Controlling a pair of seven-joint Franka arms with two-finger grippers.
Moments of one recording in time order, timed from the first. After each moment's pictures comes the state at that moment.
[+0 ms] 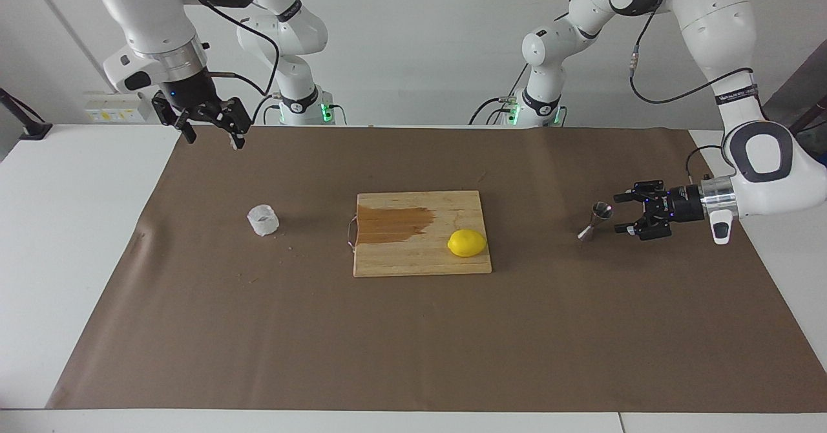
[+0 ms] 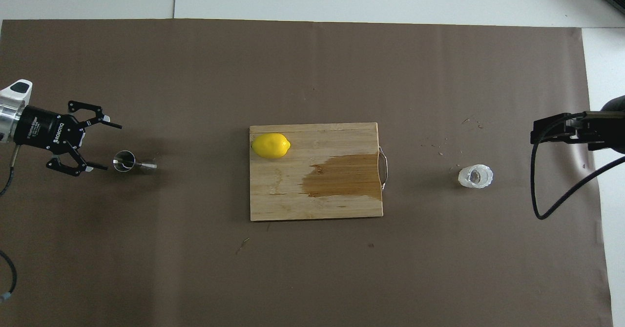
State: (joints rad) left arm 0.47 0.44 -0.21 -1.65 -0.69 1.50 -0.73; right arm 0.04 -0.06 -0.02 -1.65 -0.03 1.61 0.15
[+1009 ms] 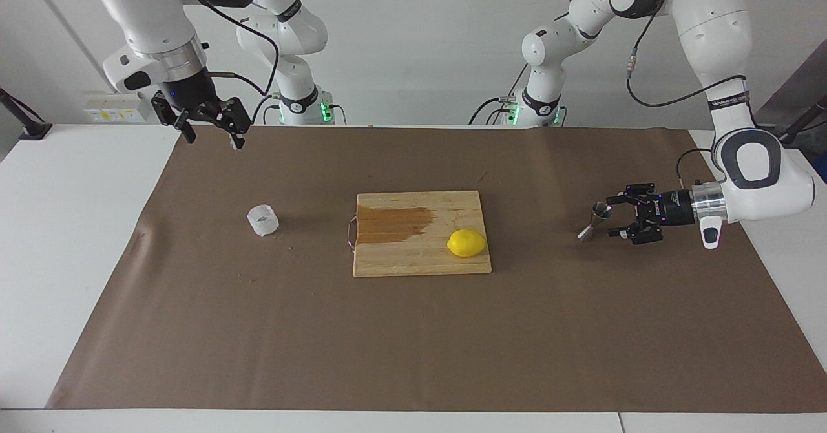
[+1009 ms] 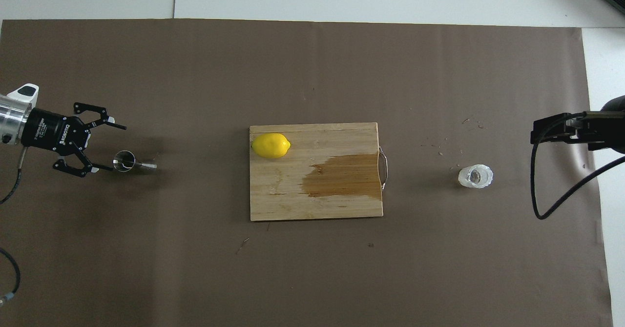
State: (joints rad) left arm 0.47 0.46 -0.21 -1.70 -0.69 1.52 -0.76; right arm 0.04 -0.06 -0.02 -1.65 -0.03 1.61 0.15
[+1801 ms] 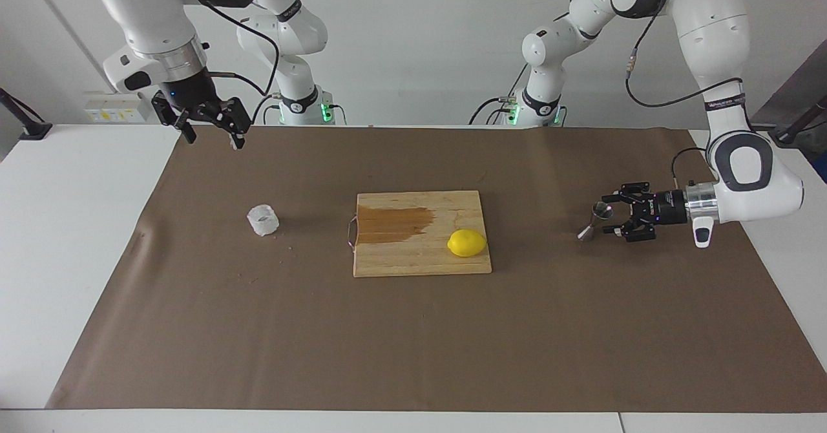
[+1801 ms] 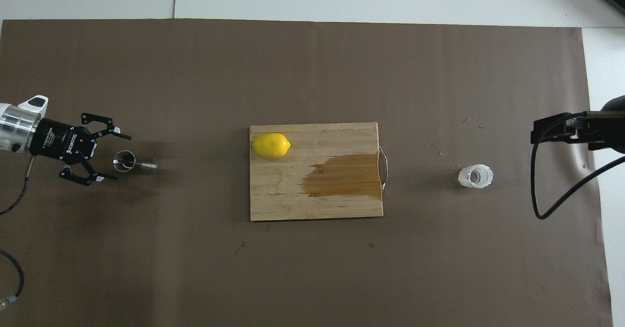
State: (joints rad) left arm 0.48 0.46 -0.21 -1.75 -0.68 1.52 -0.76; right arm 0.04 -0.06 -0.02 -1.65 -0.03 1.61 0.15
